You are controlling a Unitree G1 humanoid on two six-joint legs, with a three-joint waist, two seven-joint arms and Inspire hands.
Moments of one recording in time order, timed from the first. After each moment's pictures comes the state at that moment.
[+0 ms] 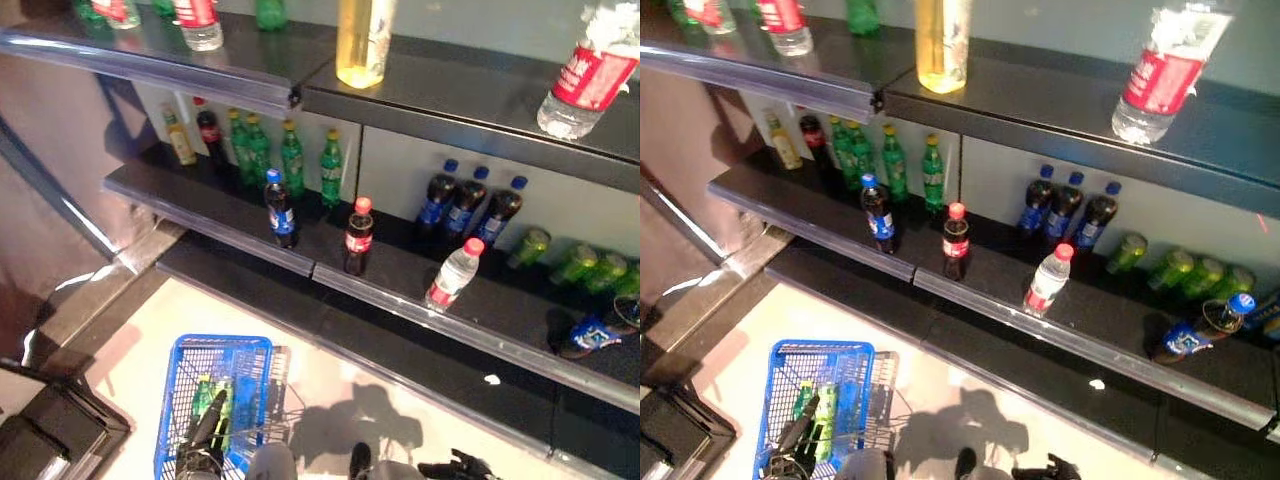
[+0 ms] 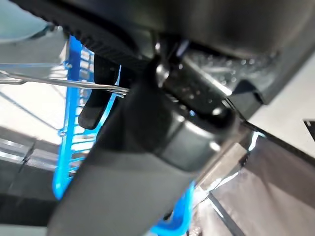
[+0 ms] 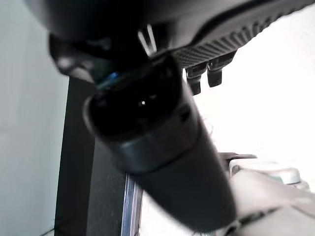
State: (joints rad) left arm -0.02 0.14 0.23 1.23 -1.17 -0.26 -0.06; right arm -0.02 -0.26 0.18 1.29 0.28 -0.05 -0.07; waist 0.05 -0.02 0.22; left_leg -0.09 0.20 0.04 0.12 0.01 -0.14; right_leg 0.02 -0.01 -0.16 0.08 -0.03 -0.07
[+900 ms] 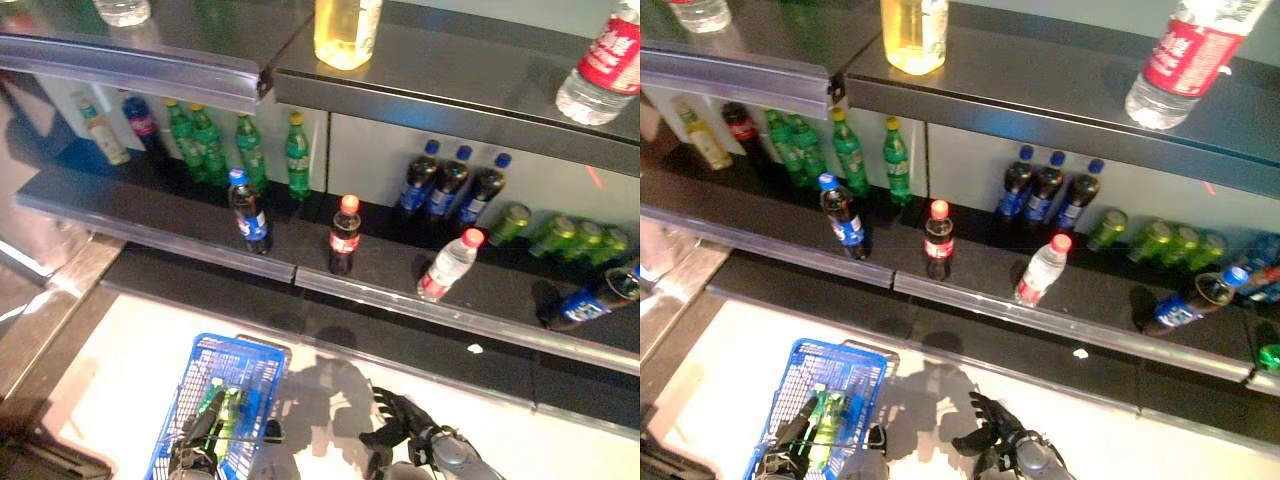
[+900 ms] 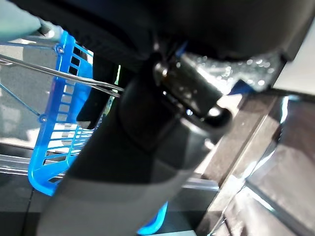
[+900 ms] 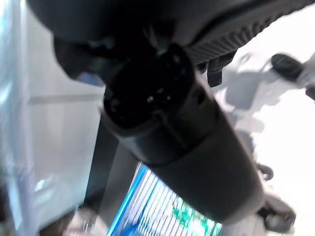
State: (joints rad) left arm 0.04 0.16 0.14 1.04 -1.19 -0.23 0.06; right arm 0.03 -0.38 0.54 0.50 0.16 0.04 0.10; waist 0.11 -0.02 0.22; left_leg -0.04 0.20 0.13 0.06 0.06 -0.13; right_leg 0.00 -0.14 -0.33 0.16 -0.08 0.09
